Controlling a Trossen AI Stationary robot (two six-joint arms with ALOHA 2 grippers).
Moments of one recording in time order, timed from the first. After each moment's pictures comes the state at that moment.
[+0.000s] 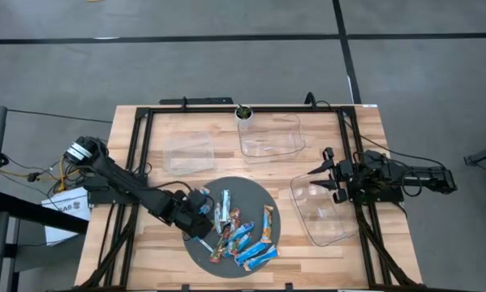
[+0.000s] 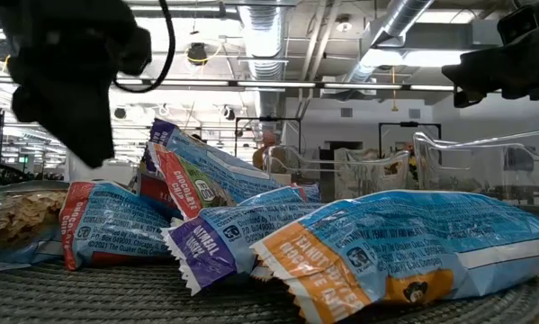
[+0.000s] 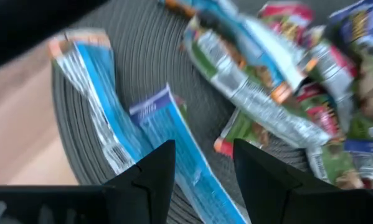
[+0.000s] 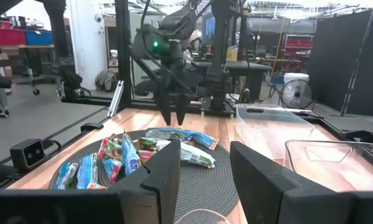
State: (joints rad) left arm -0.53 1.54 0.90 -0.60 -0.31 -1.30; right arm -0.05 0.02 0.01 0.04 -0.23 -0.08
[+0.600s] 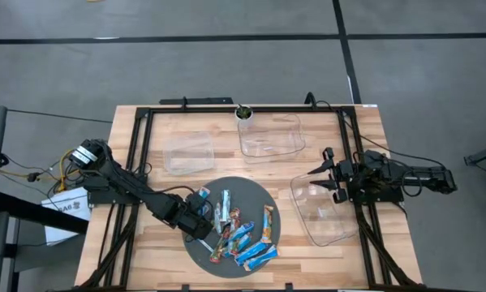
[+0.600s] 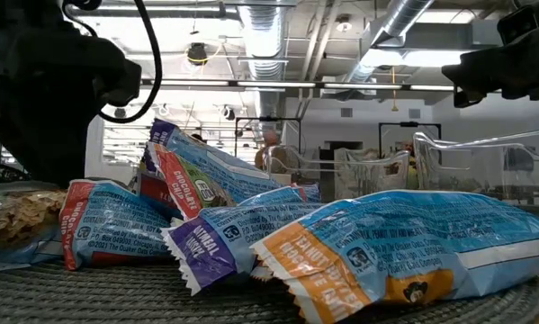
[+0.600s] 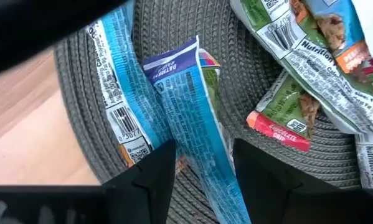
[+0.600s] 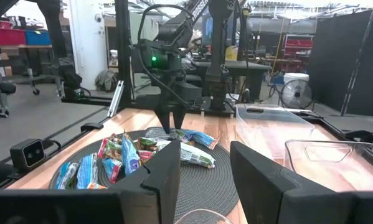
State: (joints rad) left arm -0.53 1.61 0.89 -0.62 -0.22 -1.40; right arm -0.05 0.02 0.01 0.04 -0.23 -0.08
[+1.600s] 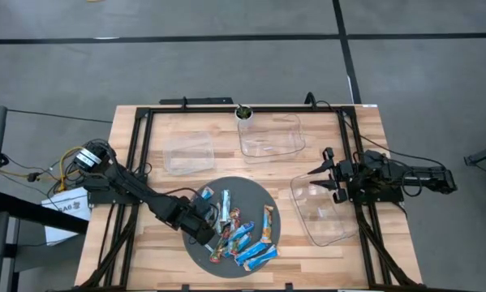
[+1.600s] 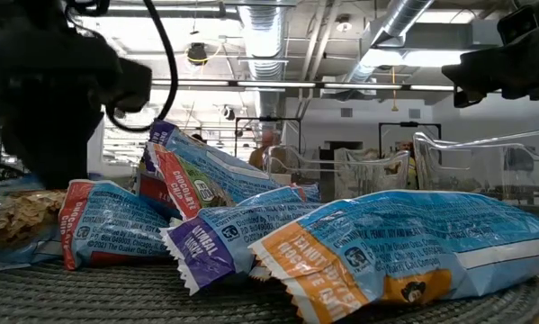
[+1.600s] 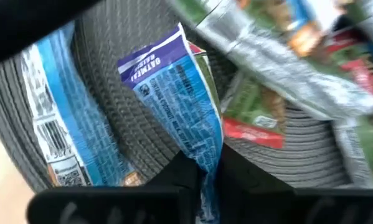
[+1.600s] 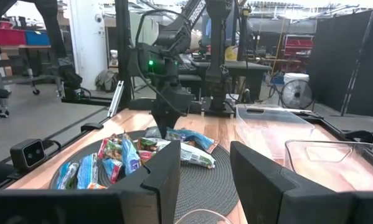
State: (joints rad) left arm -0.53 1.65 0.88 -0.49 -0.21 -1.22; right arm -0.05 0.02 0.01 0.04 -0.23 -0.08
